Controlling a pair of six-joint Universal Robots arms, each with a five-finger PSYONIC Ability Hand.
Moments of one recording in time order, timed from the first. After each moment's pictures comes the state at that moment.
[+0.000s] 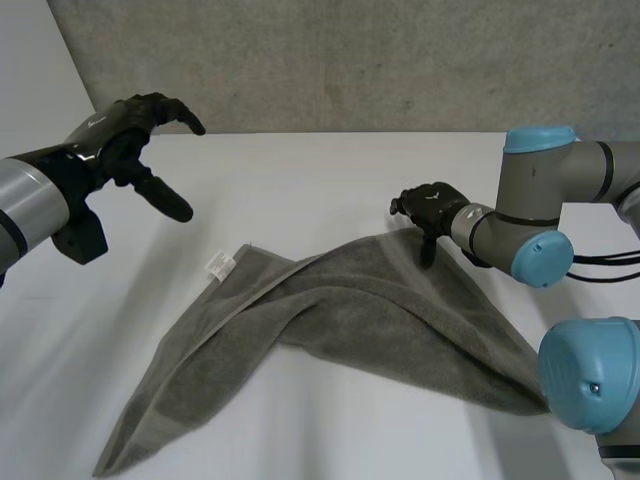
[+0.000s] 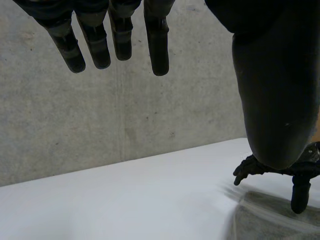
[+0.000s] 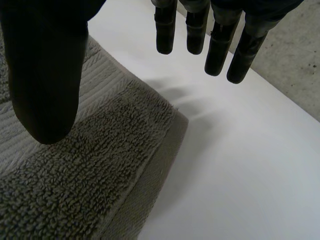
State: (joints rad) left arm 4.59 -1.68 -1.50 3.09 -1.07 2.92; right arm 1.92 -0.28 0.15 0.57 1.27 2.67; left_hand 0.26 0.25 0.24 0.25 0.05; right_hand 0.31 0.30 0.30 0.30 0.14
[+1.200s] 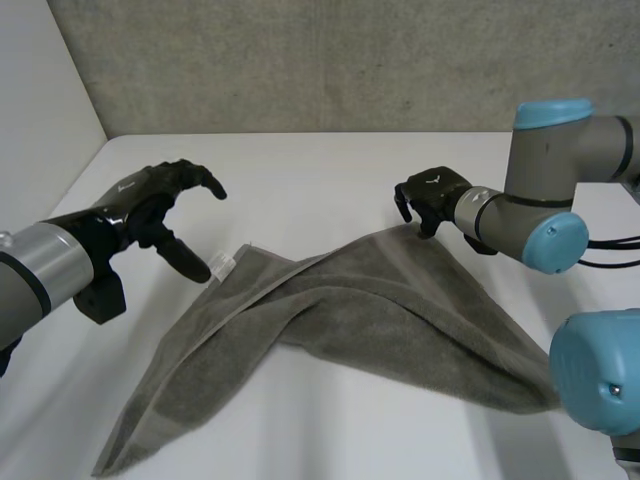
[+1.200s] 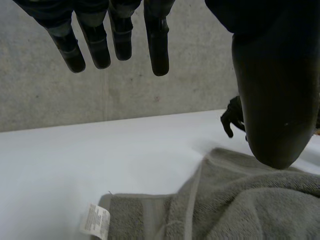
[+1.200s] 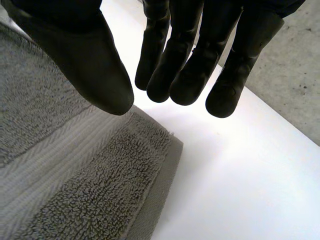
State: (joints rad) left arm 4.56 -1.67 -1.68 3.10 -1.07 2.96; right arm 1.92 -0.38 0.19 0.61 1.25 2.69; left_hand 0.26 0.25 0.24 0.25 0.05; right_hand 1.06 1.33 1.33 1.33 0.90
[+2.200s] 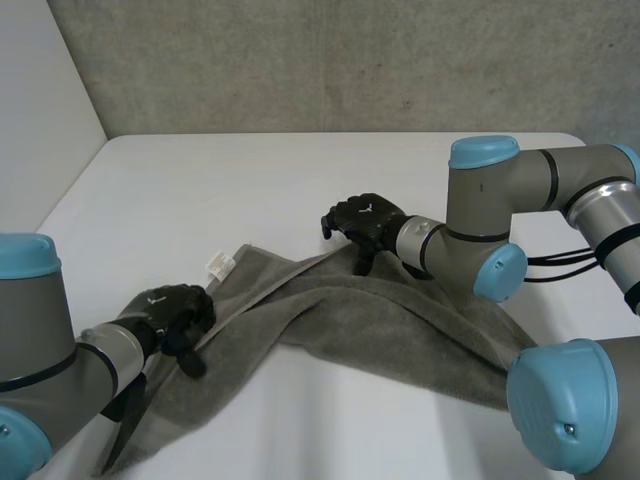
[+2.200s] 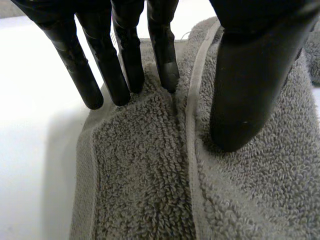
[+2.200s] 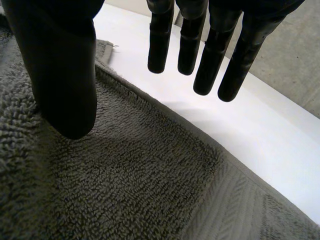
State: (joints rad) left arm 4.43 -1.89 -1.85 3.16 -1.43 3.16; right arm 2.06 -0.29 0.19 0.51 1.10 2.75; left_hand 0.67 0.68 0.68 0.68 0.50; right_hand 0.53 0.52 0.53 0.53 0.36
